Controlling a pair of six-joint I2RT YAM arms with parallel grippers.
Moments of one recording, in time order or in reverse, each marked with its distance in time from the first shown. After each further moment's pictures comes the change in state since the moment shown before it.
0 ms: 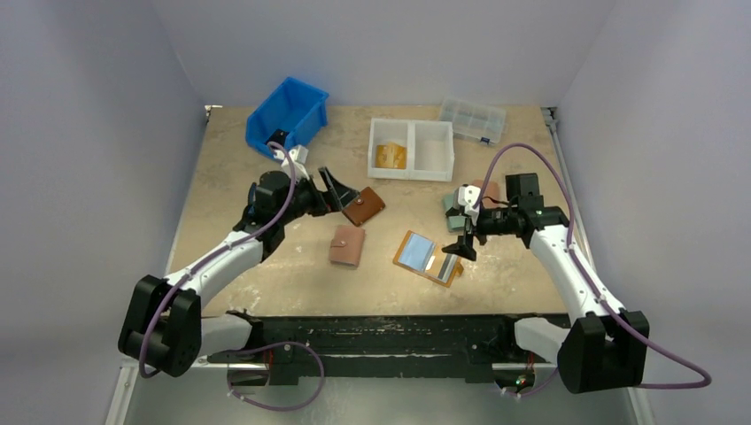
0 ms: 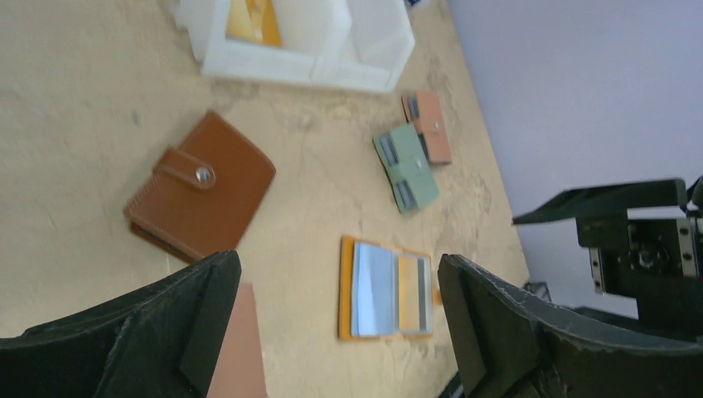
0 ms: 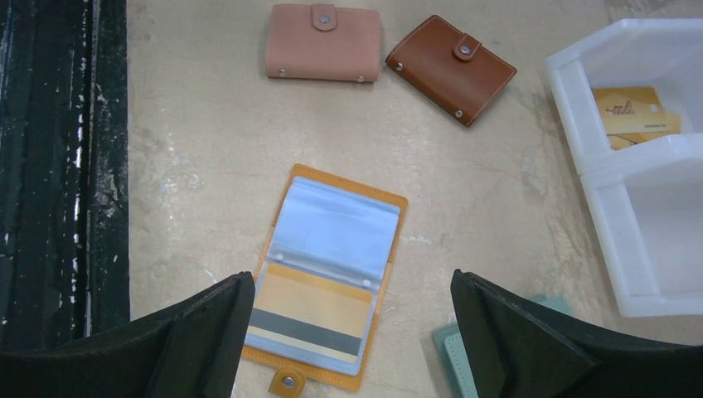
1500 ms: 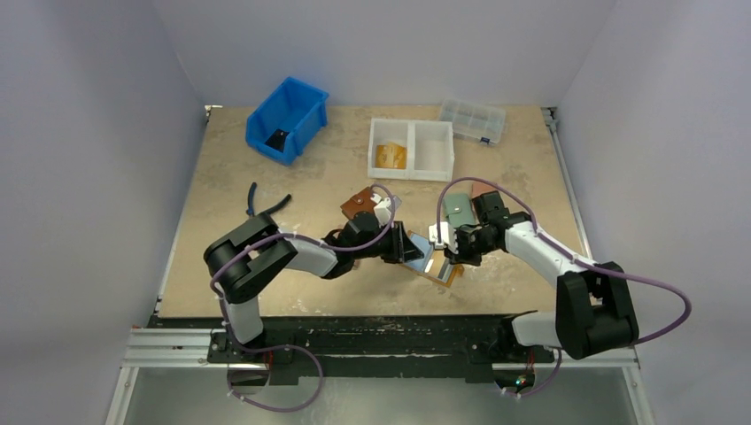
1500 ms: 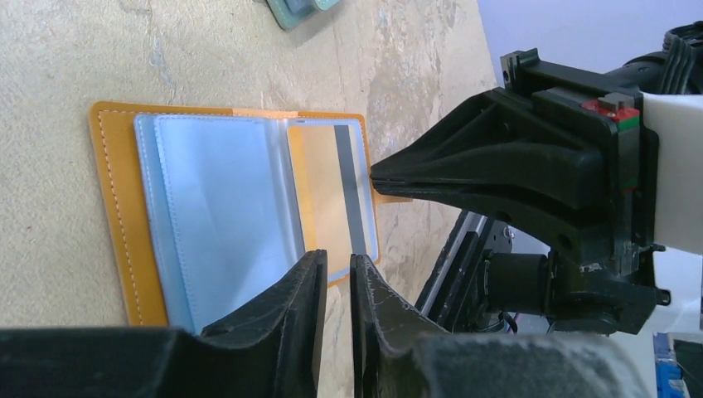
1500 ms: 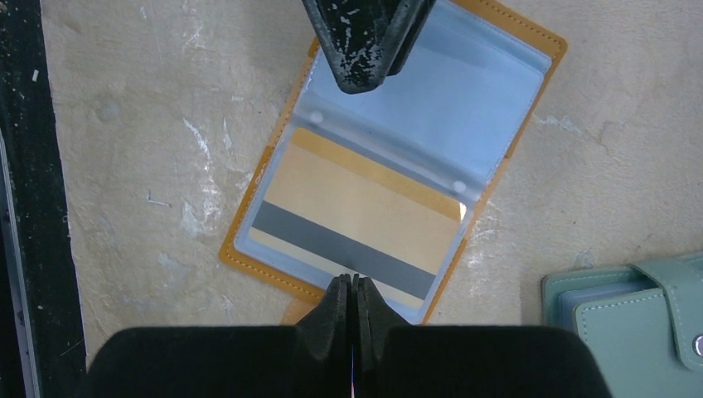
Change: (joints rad) left arm -0.522 0.553 0.017 0.430 -0.024 -0.166; right arm 0.151 0.188 -0.138 0.034 0.401 -0.172
